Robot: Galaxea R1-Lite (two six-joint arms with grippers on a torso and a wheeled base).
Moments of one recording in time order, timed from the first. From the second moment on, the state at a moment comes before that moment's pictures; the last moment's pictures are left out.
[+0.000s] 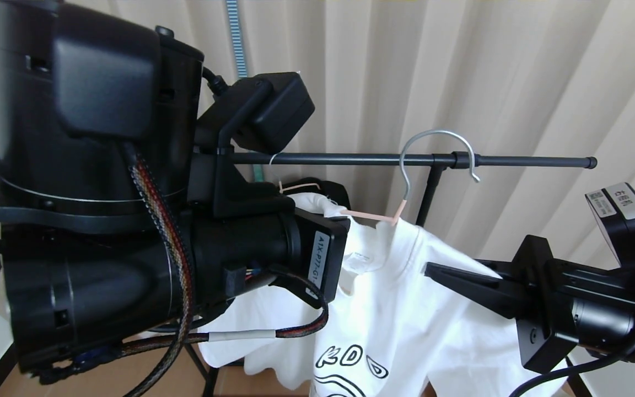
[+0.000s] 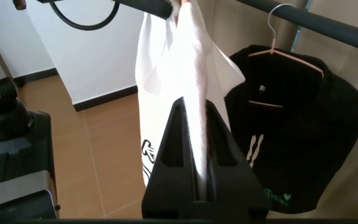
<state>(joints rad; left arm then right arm) -0.97 1.52 -1.16 -0.02 0.18 -0.13 0.56 1.41 -0.41 -0.97 0.57 0.00</state>
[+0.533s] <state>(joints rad) -0.97 1.55 -1.12 -0.08 0.18 -0.12 0.56 1.41 -0.40 -1.05 0.57 0.02</state>
